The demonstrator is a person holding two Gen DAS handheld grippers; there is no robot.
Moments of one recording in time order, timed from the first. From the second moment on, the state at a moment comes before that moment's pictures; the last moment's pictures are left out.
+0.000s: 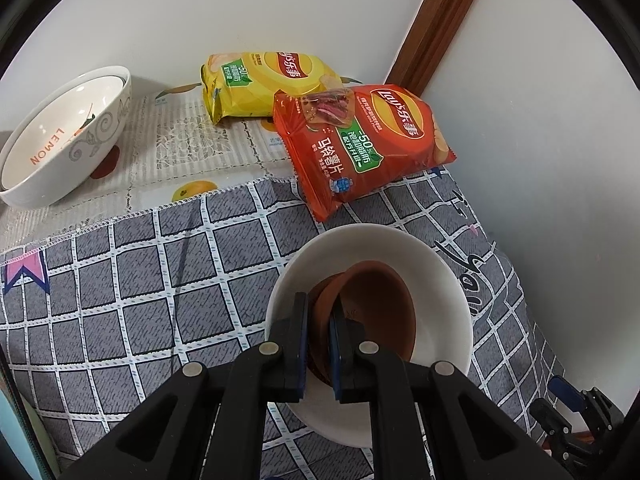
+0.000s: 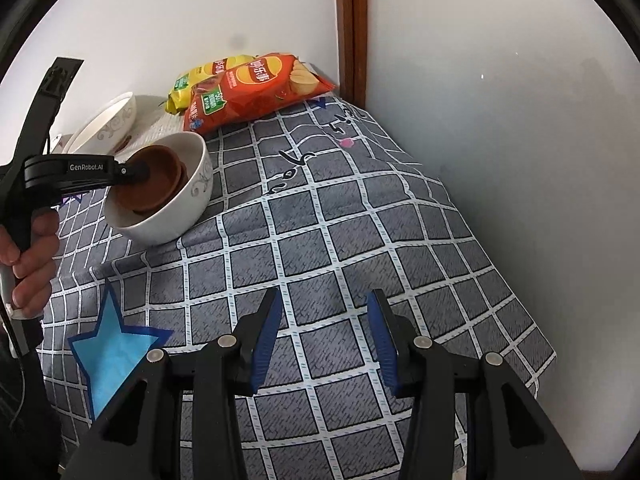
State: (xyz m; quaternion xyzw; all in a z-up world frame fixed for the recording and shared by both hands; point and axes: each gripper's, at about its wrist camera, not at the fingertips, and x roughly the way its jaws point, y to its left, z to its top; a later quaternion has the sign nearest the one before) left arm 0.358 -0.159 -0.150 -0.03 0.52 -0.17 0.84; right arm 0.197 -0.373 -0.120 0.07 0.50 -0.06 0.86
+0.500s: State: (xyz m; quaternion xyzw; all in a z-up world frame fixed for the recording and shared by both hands) left arm 0.357 -0.167 -0.150 -0.01 0.52 -0.18 0.84; right arm 0.194 -0.372 -0.118 0.08 0.50 -0.05 0.86
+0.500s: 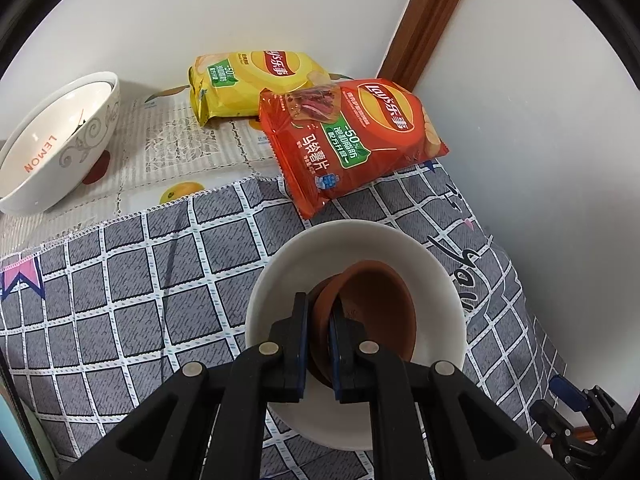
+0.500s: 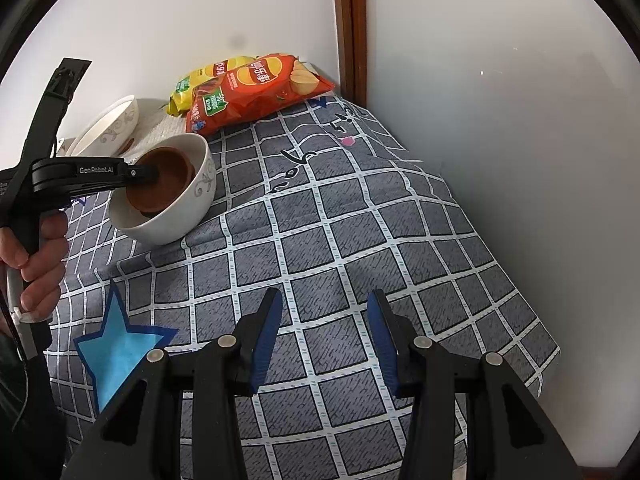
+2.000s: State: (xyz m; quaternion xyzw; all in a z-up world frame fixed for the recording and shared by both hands) left arm 0.353 -0.129 -0.127 -0.01 0.53 -0.14 0.84; right arm 0.326 -0.325 -0.119 0.13 0.51 0.05 0.85
